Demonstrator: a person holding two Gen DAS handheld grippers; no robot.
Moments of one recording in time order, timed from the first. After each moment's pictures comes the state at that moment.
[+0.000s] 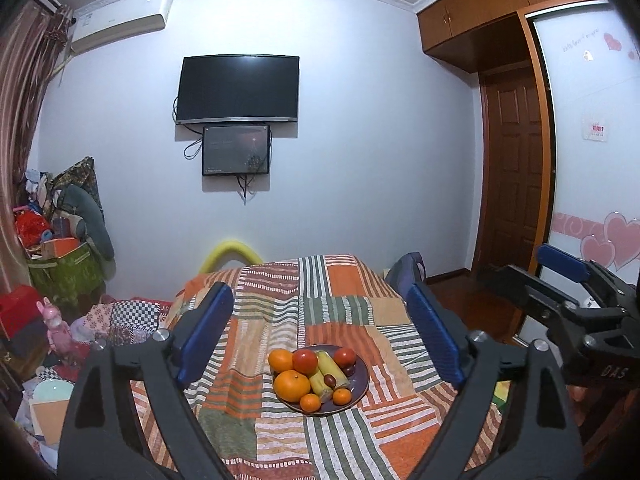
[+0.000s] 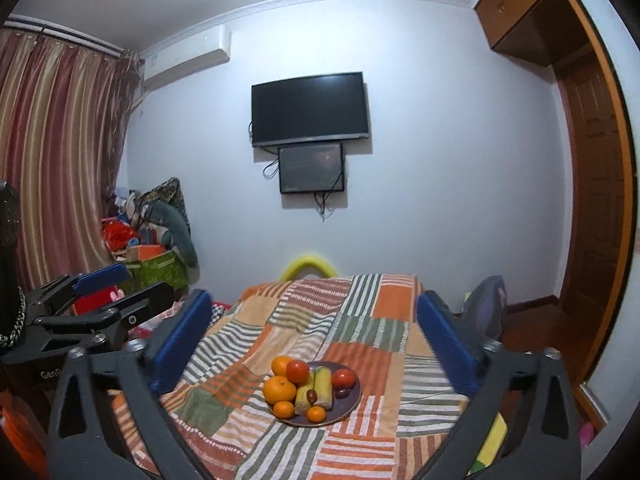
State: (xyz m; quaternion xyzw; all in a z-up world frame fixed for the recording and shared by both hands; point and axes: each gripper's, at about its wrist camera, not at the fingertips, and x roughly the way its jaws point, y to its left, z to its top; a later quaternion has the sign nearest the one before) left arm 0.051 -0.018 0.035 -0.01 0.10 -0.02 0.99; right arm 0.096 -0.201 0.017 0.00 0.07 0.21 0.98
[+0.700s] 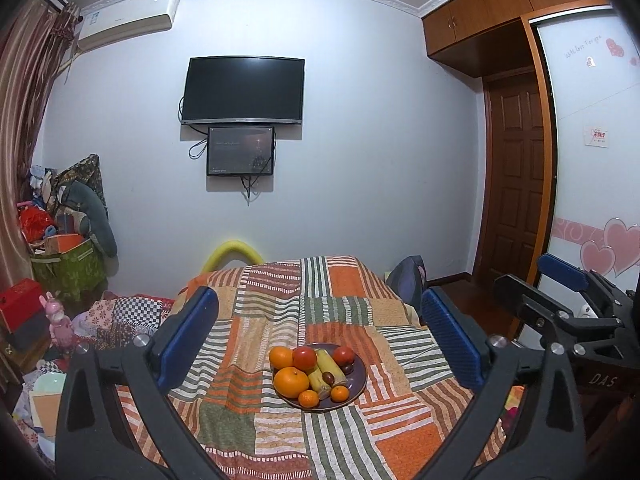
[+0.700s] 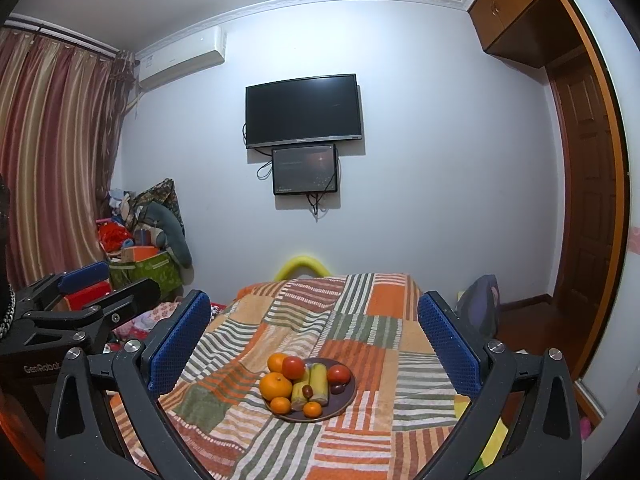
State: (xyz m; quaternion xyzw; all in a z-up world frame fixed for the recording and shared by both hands) left arm 0.035 -0.019 0.036 -0.02 0.10 -0.02 0.99; right arm 0.081 -0.208 0.011 0.00 0.07 0.20 0.98
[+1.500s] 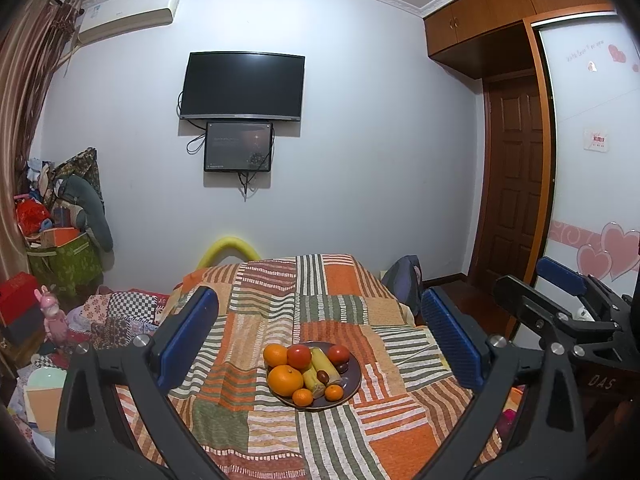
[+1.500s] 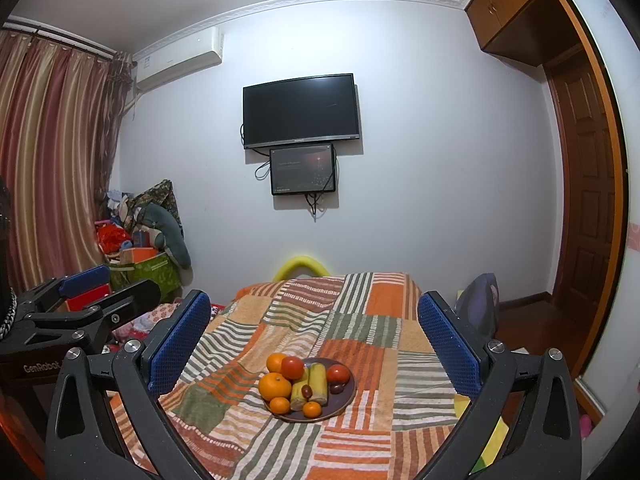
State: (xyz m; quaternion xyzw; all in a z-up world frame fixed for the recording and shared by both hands) left arm 0.039 -0.018 0.034 -0.03 0.10 -0.02 0.99; right arm 0.081 -0.209 0.012 0.01 0.07 0.20 0.98
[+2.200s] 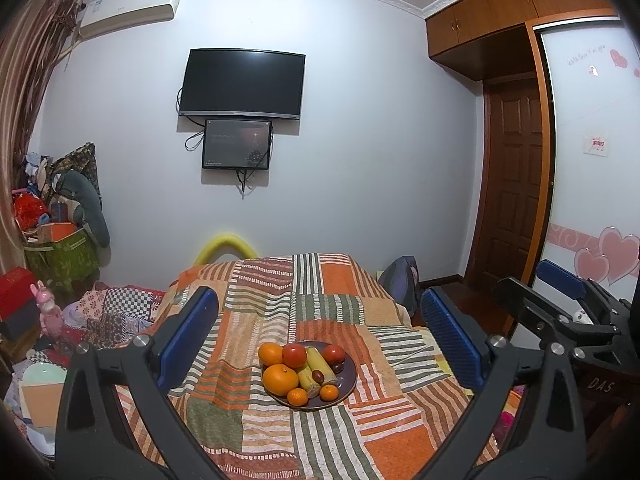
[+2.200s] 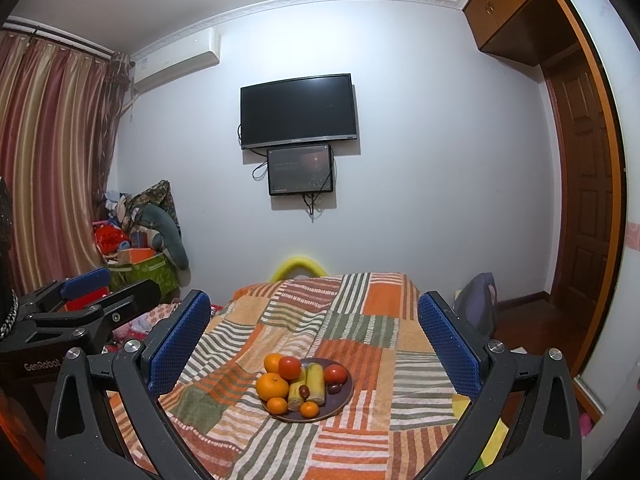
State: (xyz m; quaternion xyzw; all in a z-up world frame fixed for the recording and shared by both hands) left arm 0.040 -0.017 0.033 -0.03 0.10 -0.03 0.99; right arm 0.079 -0.208 0.015 0.01 0.07 0.19 0.98
